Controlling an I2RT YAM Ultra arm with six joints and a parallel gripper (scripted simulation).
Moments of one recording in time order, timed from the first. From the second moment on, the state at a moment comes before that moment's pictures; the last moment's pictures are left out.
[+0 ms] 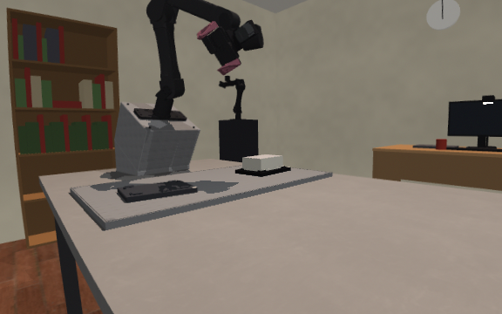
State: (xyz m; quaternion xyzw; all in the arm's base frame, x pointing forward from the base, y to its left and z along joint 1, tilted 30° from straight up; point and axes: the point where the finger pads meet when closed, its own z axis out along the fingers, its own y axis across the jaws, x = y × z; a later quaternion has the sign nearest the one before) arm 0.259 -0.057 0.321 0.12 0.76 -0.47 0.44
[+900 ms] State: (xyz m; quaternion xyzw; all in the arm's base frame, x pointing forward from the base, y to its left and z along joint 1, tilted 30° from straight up) arm 0.282 -0.036 0.297 0.03 0.80 -0.45 0.39
